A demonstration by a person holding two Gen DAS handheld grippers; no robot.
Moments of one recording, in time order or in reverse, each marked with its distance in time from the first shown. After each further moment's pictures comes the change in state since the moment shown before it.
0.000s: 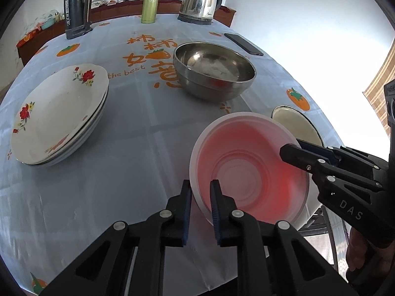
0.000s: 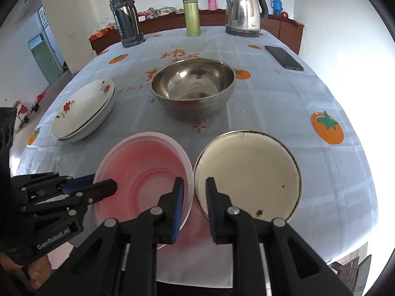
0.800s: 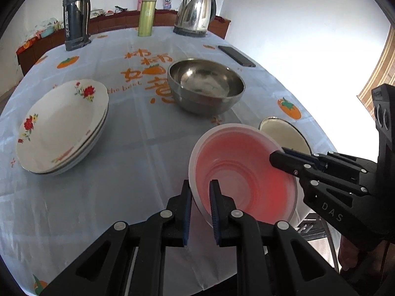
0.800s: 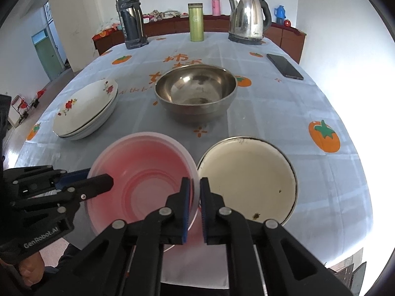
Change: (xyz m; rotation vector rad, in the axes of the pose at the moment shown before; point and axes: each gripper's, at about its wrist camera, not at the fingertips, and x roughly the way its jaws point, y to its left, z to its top) left arm -0.019 -0.005 0.001 0.018 -0.077 -0.014; right arm -0.005 0.005 -0.001 -0.037 -0.028 -0.012
